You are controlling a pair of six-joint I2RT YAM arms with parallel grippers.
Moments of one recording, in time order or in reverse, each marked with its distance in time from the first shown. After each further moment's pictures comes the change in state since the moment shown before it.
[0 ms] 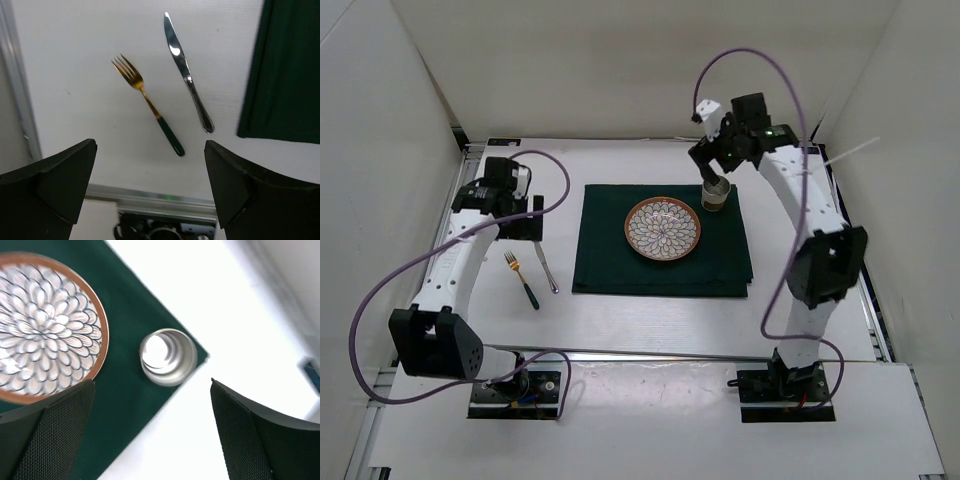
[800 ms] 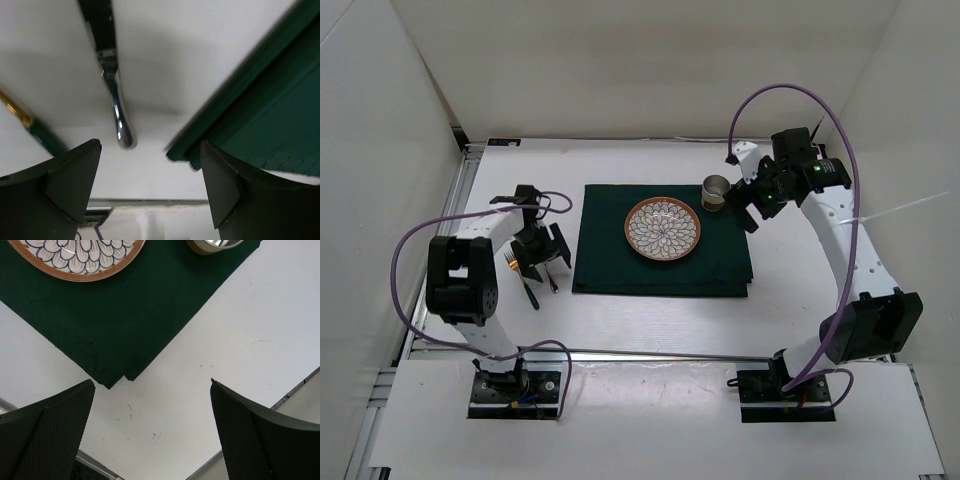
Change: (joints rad) left arm 0.018 0.319 -0.234 0.119 0.318 -0.520; right arm -0.085 -0.476 -0.383 -0.261 -0.009 -0.018
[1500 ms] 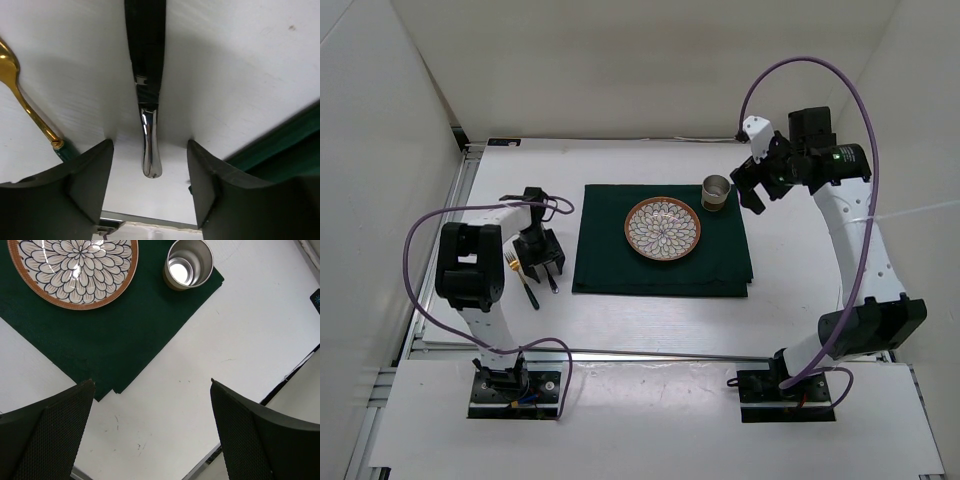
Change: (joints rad) left arm -0.018 0.132 0.047 0.019 -0.169 -0.030; right arm -0.033 0.023 0.197 -0.047 -0.064 -0.035
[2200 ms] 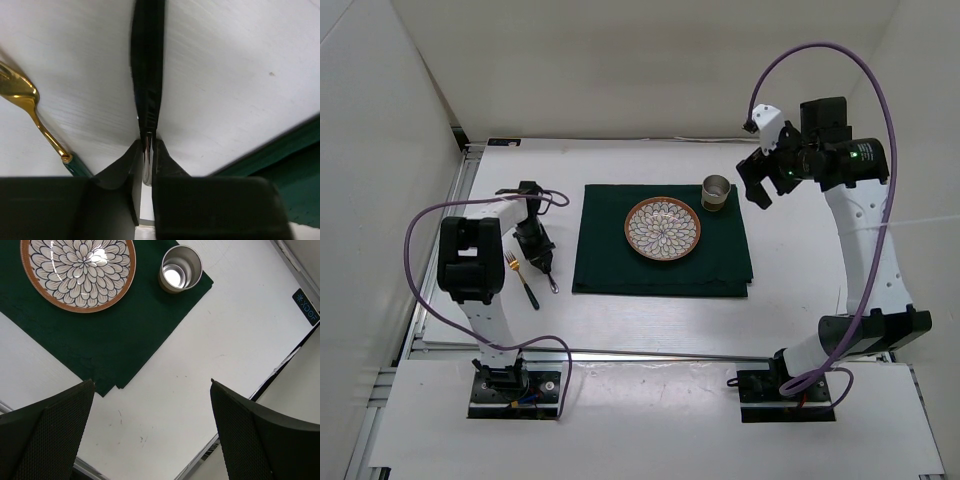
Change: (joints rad) left arm 0.039 0.077 0.095 -0.024 0.003 0.014; right arm 0.000 -0.007 0.154 -0.108 0.013 0.029
